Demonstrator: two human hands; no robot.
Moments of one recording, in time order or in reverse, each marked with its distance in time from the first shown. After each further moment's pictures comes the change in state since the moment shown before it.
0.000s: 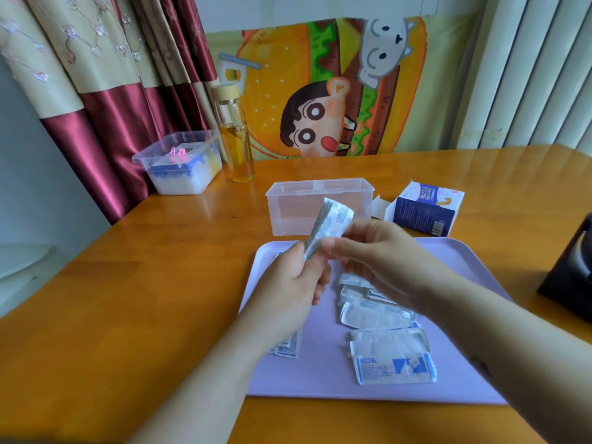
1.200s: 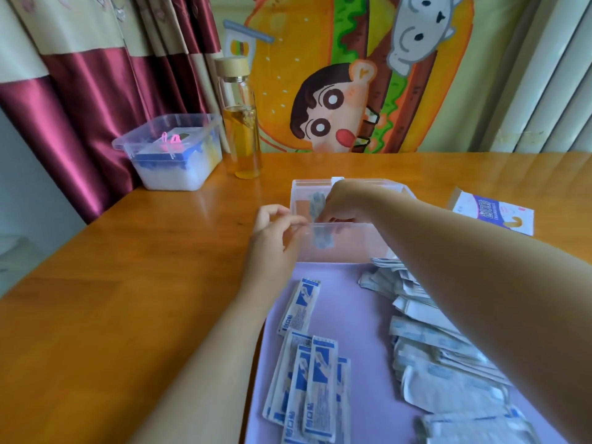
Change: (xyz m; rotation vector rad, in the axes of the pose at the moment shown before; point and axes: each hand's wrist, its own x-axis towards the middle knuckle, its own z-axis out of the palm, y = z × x) left_hand 0.133 -0.112 -0.062 0.347 0.367 0.240; right_hand 0.224 0.032 -0.009 -1.092 0.069 0.489
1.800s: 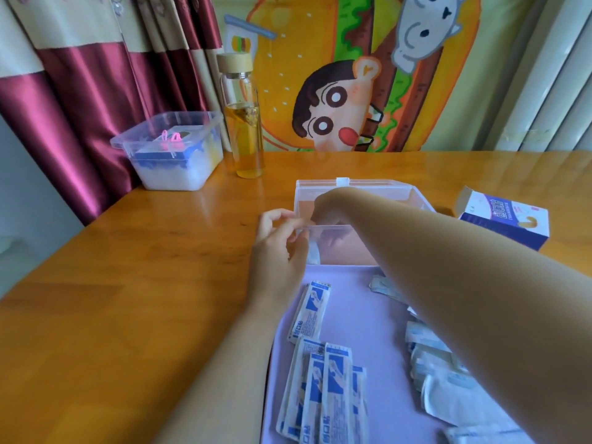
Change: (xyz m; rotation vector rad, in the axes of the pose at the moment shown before) left_hand -0.007 -0.013 0.003 -0.062 0.077 -0.012; right_hand 0.007 -0.032 0.012 -0.037 -0.313 0.119
